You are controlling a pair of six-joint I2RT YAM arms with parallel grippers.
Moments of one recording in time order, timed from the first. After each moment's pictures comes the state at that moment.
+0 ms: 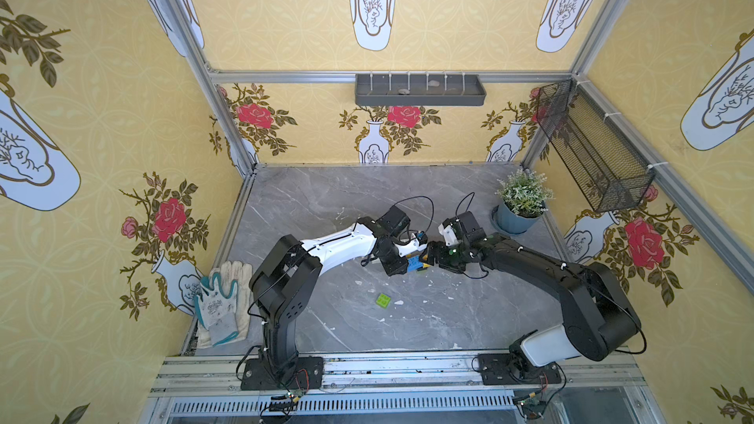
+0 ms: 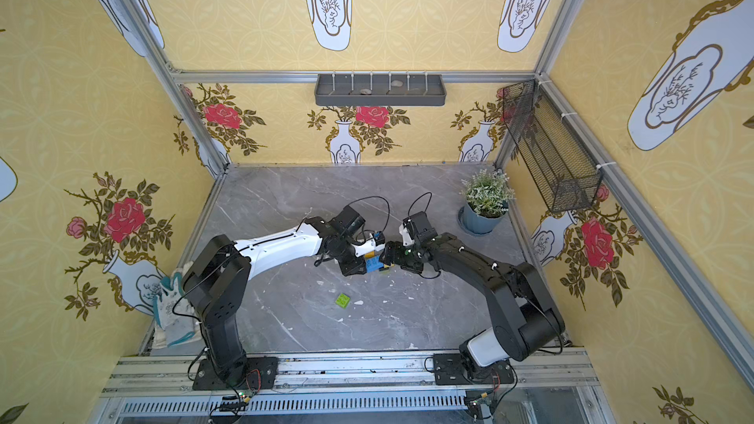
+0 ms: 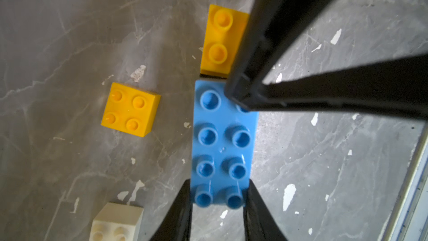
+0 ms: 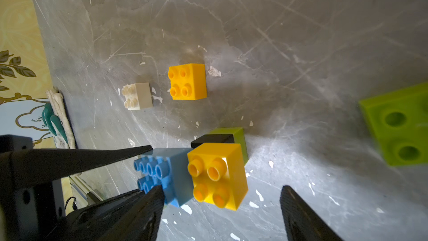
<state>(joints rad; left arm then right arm) -0.80 1.88 1.31 -0.67 0.26 0.36 0.55 1.49 0.82 -0.39 -0.38 0.62</state>
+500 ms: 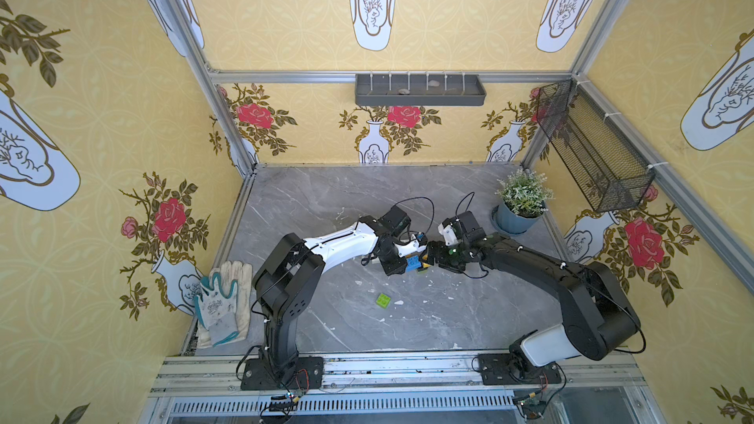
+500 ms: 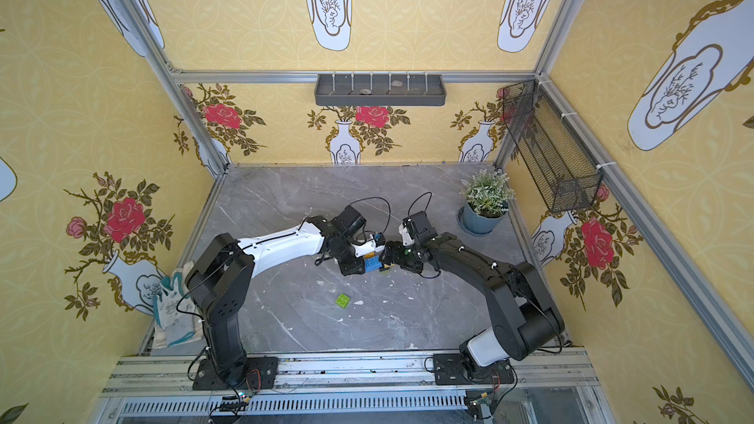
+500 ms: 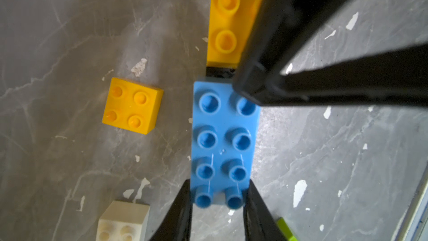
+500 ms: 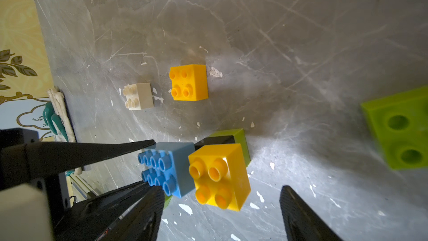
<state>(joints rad) -0.80 1.90 1.33 -0.70 0.24 0.40 0.55 1.49 0.82 -0.38 -0.39 0.61</state>
